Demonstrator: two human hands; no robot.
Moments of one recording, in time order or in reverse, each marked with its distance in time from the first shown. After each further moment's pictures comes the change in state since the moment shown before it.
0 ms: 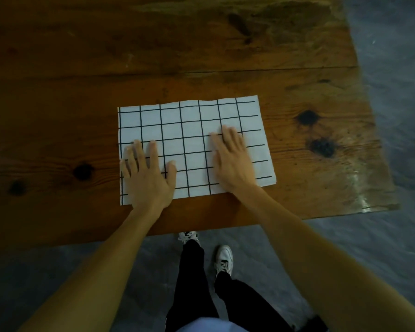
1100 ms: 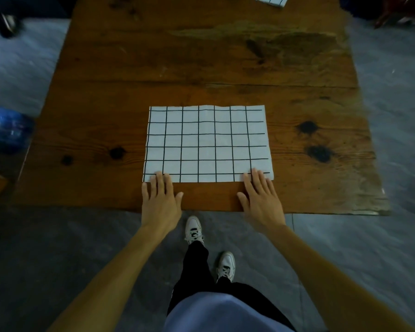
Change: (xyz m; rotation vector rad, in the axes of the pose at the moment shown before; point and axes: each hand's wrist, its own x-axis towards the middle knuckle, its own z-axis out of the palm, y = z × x) left_hand -0.107 -0.005 -0.029 0.168 -0.291 0.012; right_hand -0.128 0.028 -0.011 -0.075 -0.178 -0.007
